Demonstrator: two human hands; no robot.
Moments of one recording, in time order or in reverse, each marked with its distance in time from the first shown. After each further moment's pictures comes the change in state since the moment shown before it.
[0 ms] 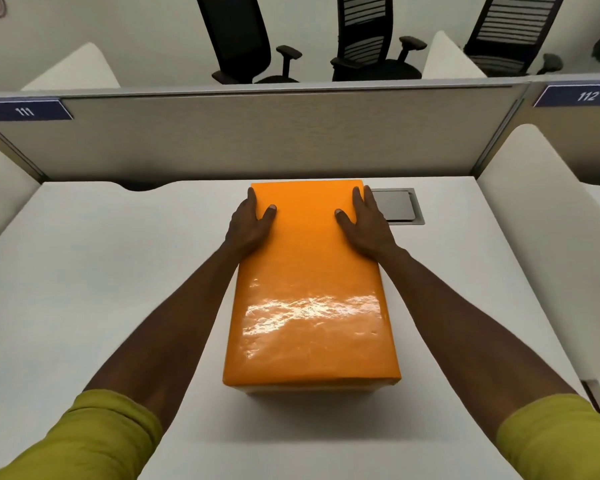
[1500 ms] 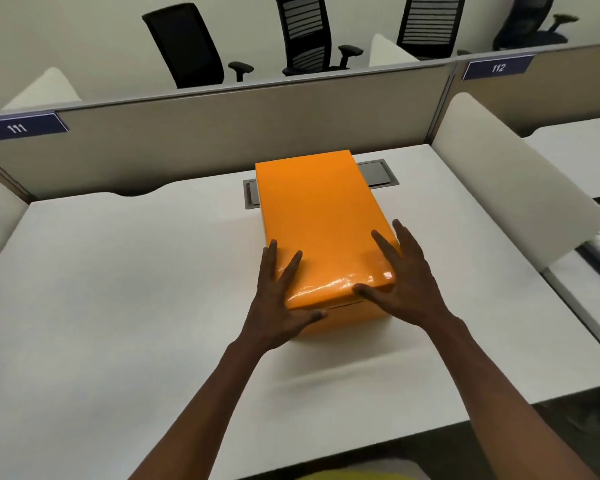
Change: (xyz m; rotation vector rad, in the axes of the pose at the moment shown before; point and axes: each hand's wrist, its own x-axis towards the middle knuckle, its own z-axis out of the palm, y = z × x) left_hand -0.237 -0.097 -0.007 0.050 -0.202 0.489; right_hand -0.276 -0.032 0.037 -0.201 0.247 -0.027
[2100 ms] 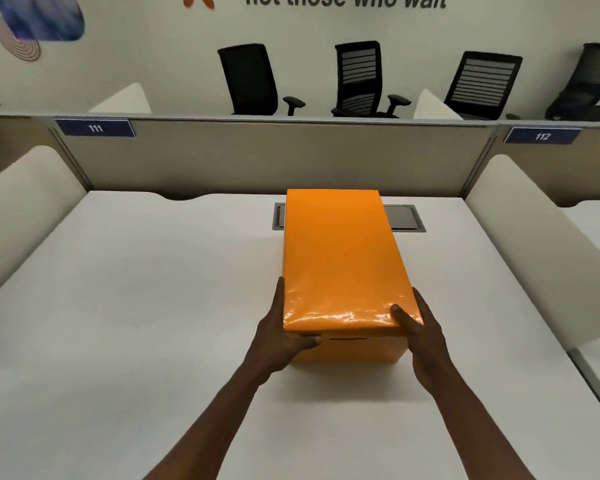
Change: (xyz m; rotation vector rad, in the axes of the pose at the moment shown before) left_hand -0.017 0.013 0.007 -0.464 0.103 -0.254; right_hand -0.002 0.026 0.018 1.066 -0.075 0.533
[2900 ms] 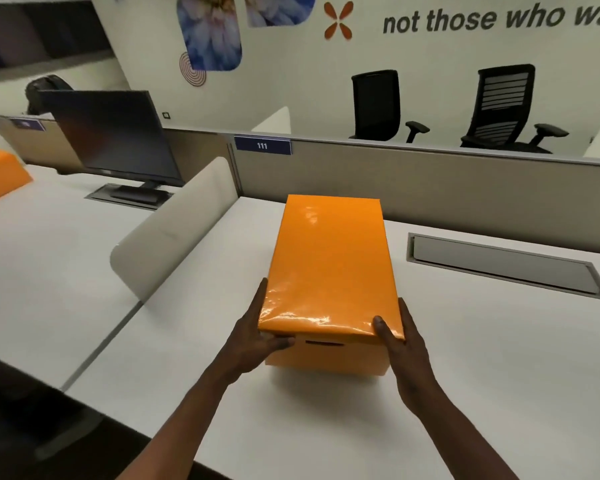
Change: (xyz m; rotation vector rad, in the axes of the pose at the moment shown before) left_hand -0.088 -0.062 -0.276 0.054 0.273 -0.128; right_hand -0.052 -0.016 0.293 -0.104 -0.349 -0.056
